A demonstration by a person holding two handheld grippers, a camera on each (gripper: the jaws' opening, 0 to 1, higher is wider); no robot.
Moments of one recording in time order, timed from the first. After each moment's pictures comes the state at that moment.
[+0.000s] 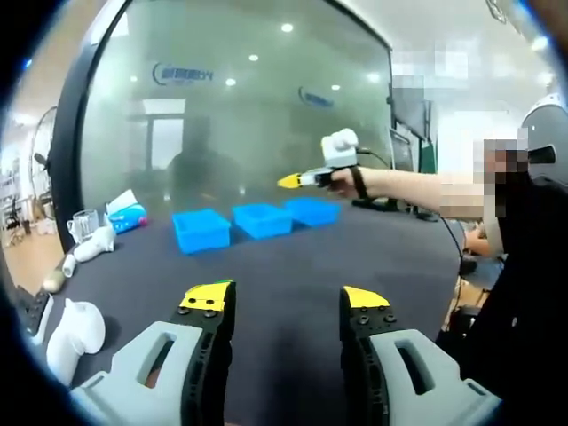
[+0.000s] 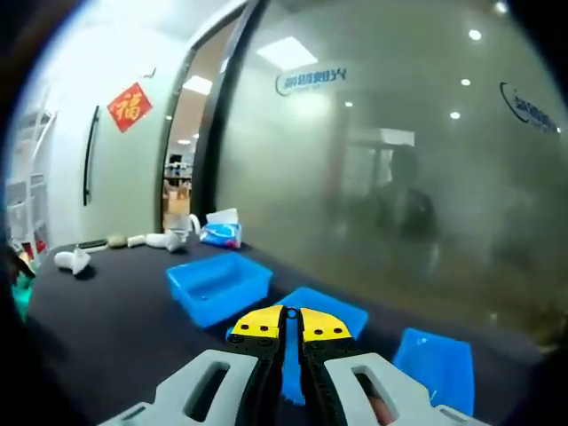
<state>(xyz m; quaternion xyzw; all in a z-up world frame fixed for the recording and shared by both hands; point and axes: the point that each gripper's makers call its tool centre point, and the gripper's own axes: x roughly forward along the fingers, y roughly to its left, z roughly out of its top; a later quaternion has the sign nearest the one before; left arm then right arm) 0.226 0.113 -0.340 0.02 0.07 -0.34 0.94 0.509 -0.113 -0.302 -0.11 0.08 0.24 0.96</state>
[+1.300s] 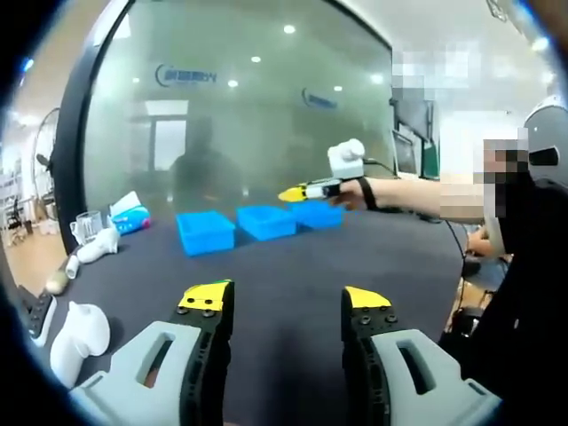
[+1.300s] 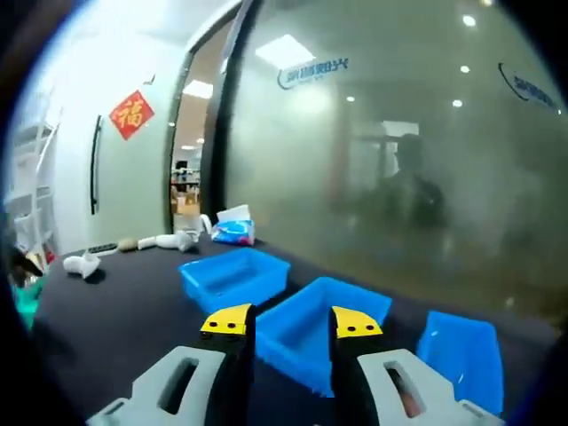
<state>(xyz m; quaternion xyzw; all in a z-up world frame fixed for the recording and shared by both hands) 0.229 0.115 -0.335 0.02 0.07 -0.33 0.94 0.472 -0.101 -0.320 -0.09 0.08 0.27 0.96</state>
